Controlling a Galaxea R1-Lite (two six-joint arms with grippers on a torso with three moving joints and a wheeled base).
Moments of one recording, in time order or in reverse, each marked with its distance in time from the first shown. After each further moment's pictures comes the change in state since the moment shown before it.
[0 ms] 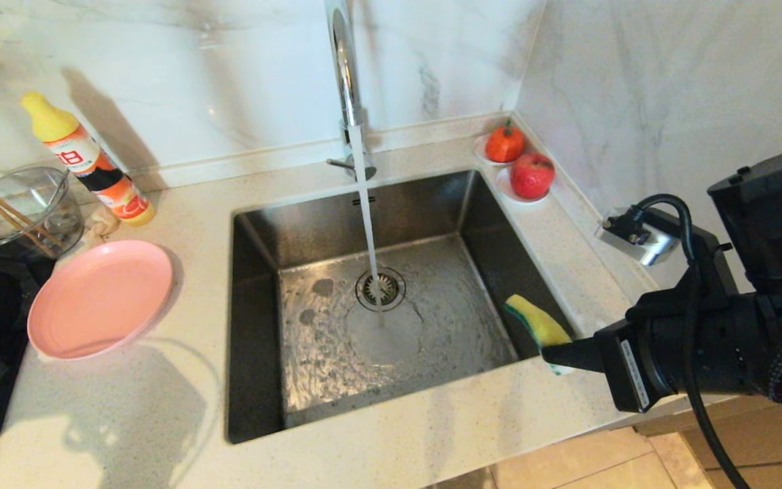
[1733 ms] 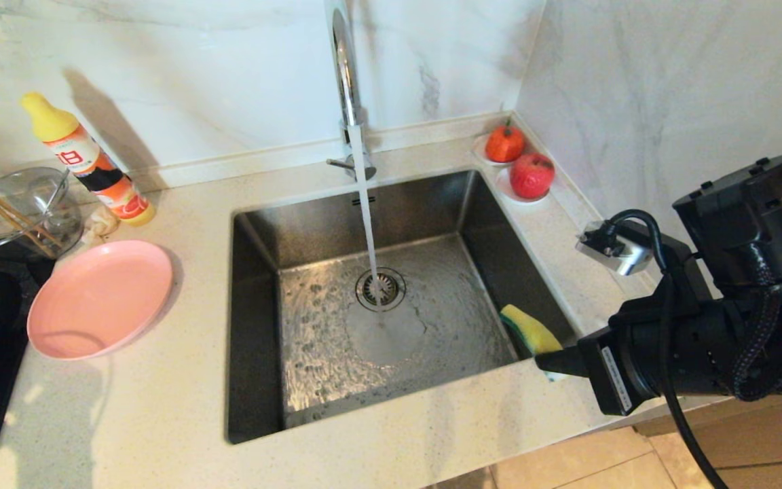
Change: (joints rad) left arm 0.014 0.414 -0.066 -0.323 -0.197 0.076; right arm -0.006 0.043 -0.006 0.014 0.001 -0.020
